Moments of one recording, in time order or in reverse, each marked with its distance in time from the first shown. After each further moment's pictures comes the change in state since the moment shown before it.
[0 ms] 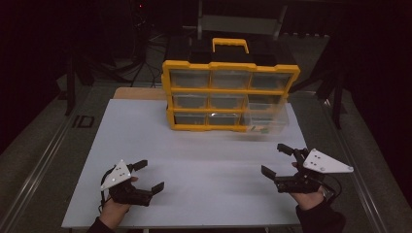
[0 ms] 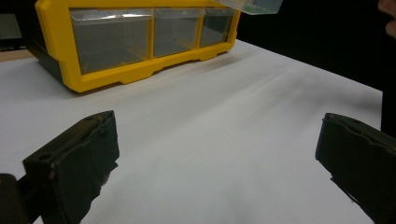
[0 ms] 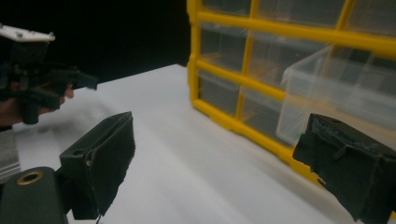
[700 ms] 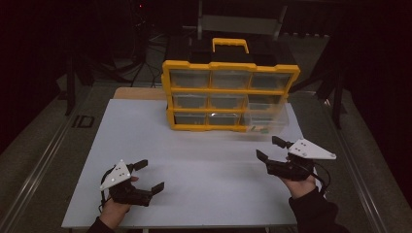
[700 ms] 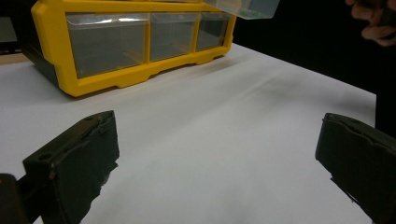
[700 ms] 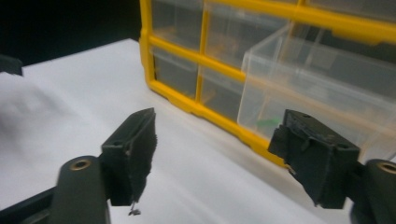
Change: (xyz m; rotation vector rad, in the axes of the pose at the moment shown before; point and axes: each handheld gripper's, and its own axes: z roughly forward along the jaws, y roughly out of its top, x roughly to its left) left arm -0.001 0.001 0.000 -0.018 -0.014 -0.002; right arm -0.006 0.000 0.034 0.135 -0.171 0.005
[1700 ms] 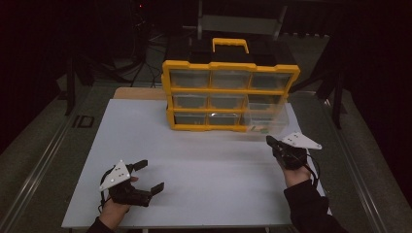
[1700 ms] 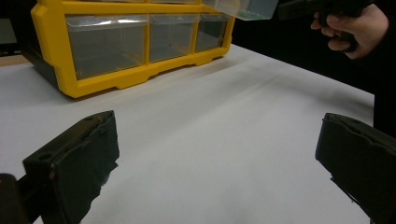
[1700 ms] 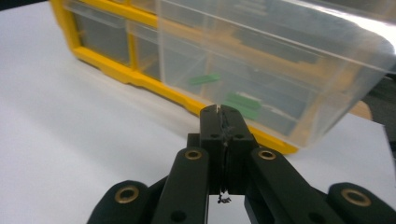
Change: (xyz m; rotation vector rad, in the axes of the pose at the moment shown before) left arm 0.000 0.000 -0.001 0.000 -0.001 0.007; right arm -0.033 -0.023 0.036 0.103 -0.190 0.016
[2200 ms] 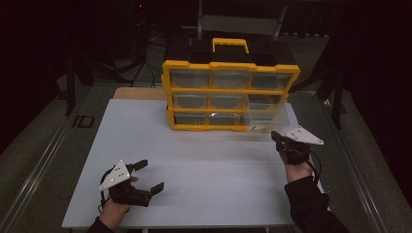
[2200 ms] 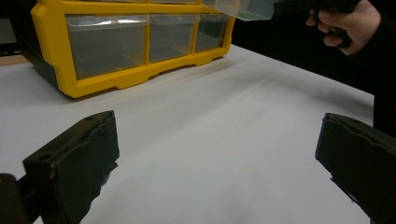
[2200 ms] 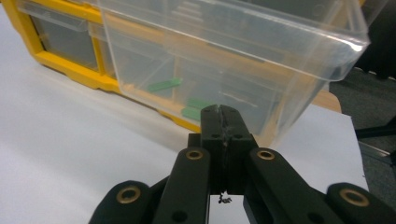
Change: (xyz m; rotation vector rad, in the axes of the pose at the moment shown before) left arm 0.001 0.000 0.000 -0.003 -0.001 -0.003; right arm -0.012 0.005 0.005 0.013 -0.084 0.030
